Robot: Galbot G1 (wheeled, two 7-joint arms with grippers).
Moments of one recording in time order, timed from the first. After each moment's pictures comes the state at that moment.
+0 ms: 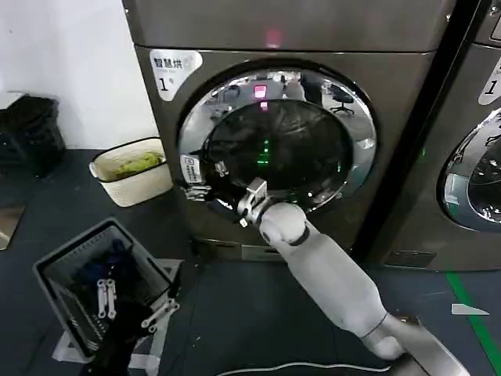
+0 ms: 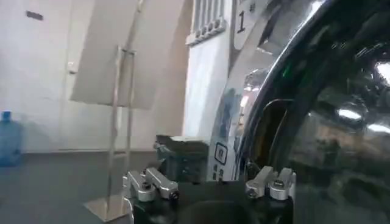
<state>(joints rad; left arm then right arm) 1.86 -1.51 -0.70 -2.35 0.20 -0.54 0.19 -0.38 1.33 -0.21 1.46 0.56 -0.11 -0.39</state>
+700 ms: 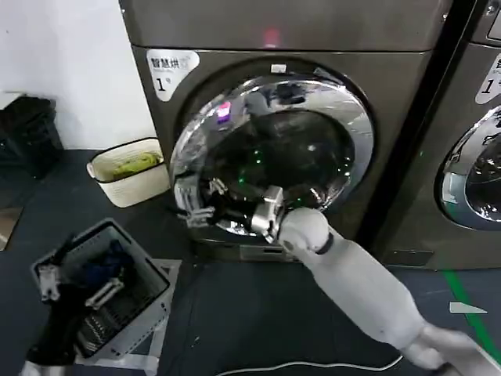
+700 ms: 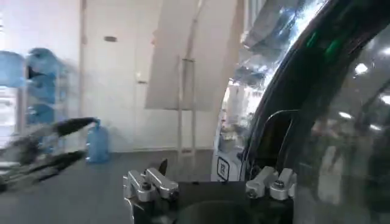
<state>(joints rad) 1.71 -1.41 -0.98 -2.26 -0.05 -0.39 0.26 -0.44 1.07 -0.24 1.75 0.81 -0.17 -0.59</state>
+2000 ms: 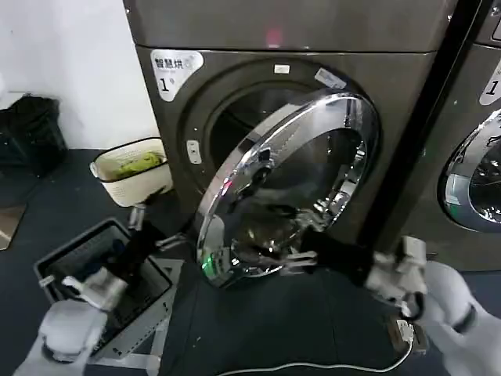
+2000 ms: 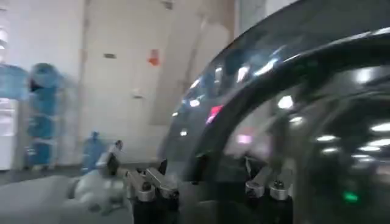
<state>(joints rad) 1.22 -1.03 -0.50 -1.98 -0.03 -0.32 0.31 -1.30 0.79 0.65 2.25 0.82 -0.13 -0.53</state>
